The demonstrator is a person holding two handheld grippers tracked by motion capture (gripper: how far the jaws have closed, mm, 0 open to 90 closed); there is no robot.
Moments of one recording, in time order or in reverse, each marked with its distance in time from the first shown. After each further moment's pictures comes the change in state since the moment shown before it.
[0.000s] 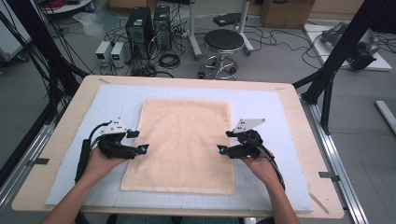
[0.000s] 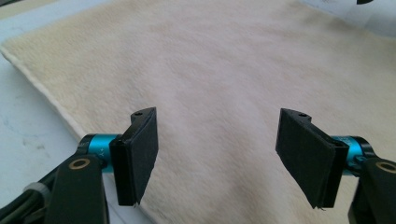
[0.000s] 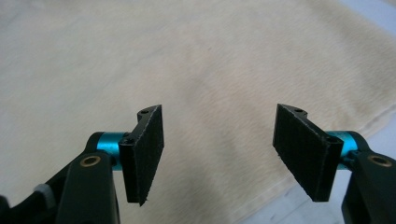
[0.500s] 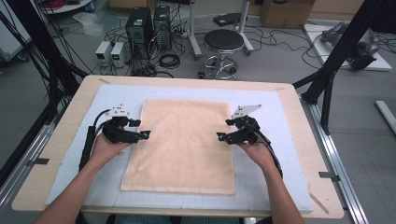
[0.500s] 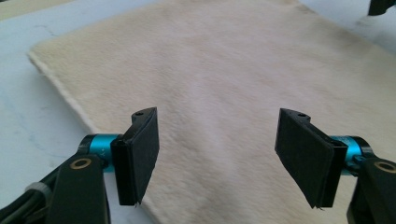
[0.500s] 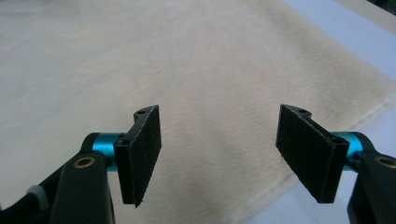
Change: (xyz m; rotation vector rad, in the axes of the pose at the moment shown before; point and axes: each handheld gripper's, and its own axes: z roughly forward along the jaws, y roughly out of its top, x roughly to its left) left arm 0.041 0.022 0.022 0.010 0.031 -0.089; right arm -0.037 0.020 0.017 0.020 -0.028 0.019
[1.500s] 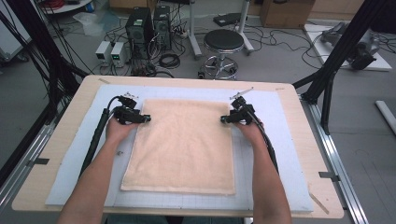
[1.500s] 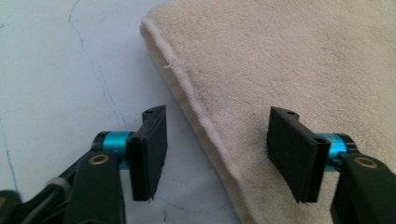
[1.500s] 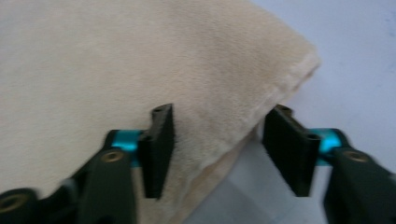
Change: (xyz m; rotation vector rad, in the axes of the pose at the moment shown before) left arm 0.062 0.007 0.069 0.169 0.219 -0.135; right arm -0.083 0.004 0.062 0.172 -0.093 0.206
